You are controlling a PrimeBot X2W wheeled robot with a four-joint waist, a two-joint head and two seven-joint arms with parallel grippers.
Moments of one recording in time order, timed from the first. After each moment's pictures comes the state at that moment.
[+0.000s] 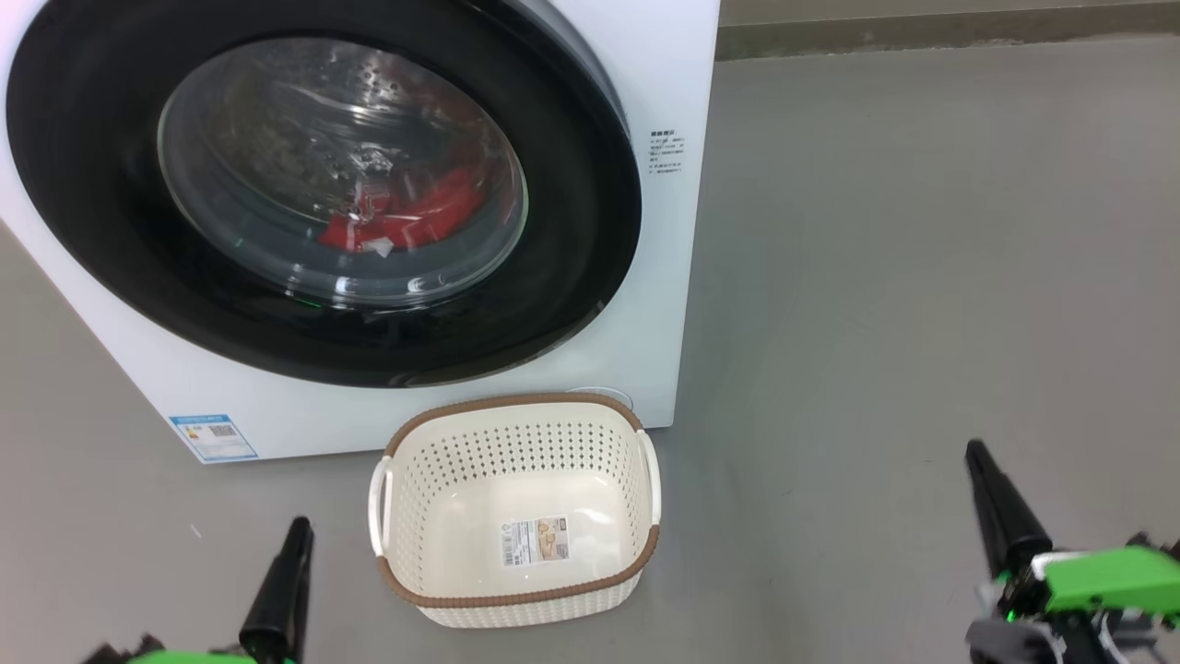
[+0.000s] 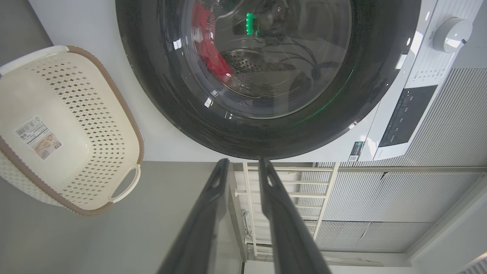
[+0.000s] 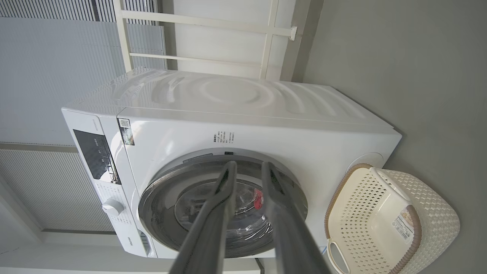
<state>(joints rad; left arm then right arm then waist) -0.07 0.03 0.08 0.28 -1.60 -0.12 0.11 -0.06 -0.04 -0.13 0.28 1.62 0.13 0.11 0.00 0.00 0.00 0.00</state>
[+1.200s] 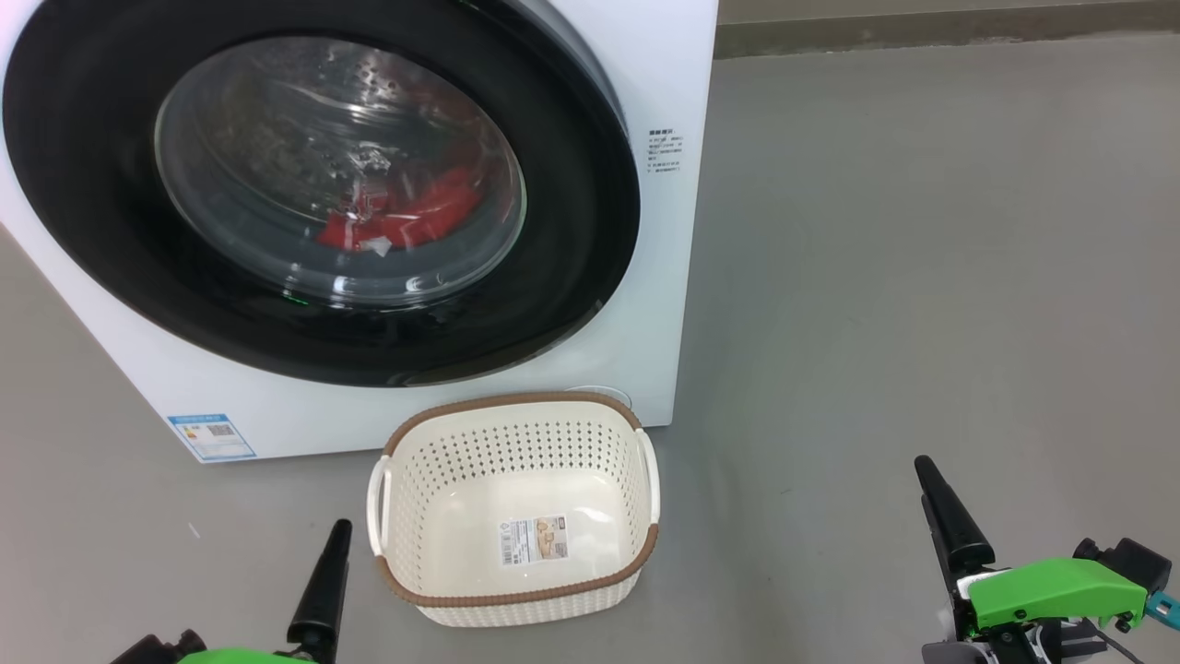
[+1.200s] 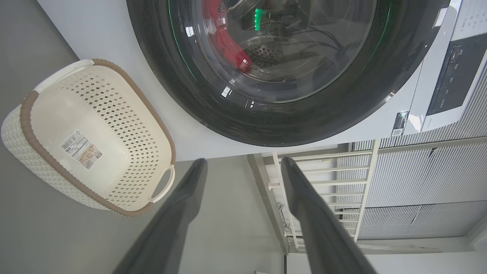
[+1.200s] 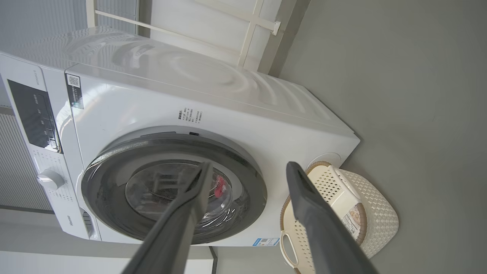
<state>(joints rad) -0.07 0.02 0.00 0.35 -1.42 -0.11 0.02 -0.07 -0.02 -0.04 0.39 1.43 0.13 0.02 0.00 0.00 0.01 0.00</state>
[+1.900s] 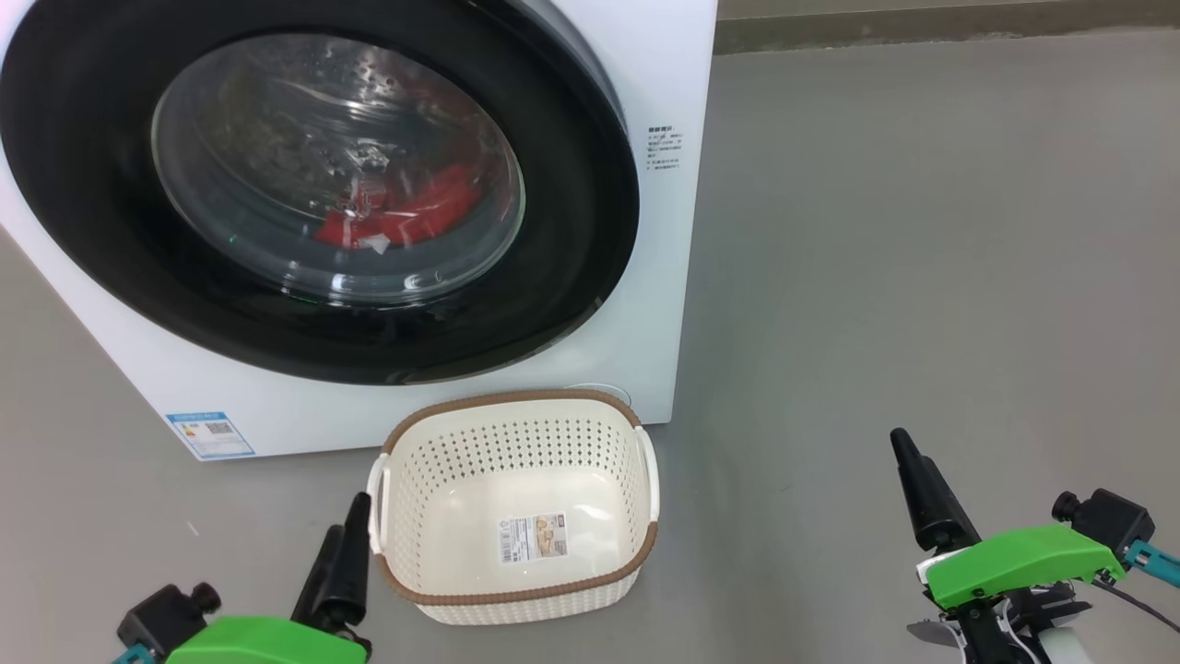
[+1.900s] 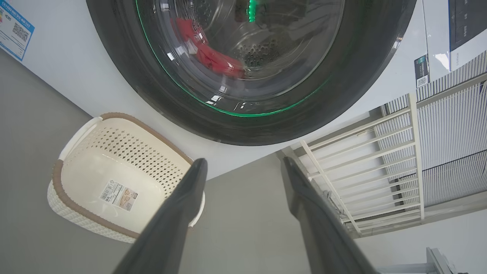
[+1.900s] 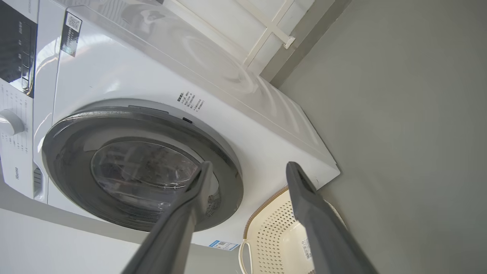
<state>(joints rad) -0.11 0.02 -0.03 0.33 -1.09 -0.09 -0.04 -0.13 -0.02 -0.01 0.41 1.12 0.13 -0.04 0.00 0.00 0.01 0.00</state>
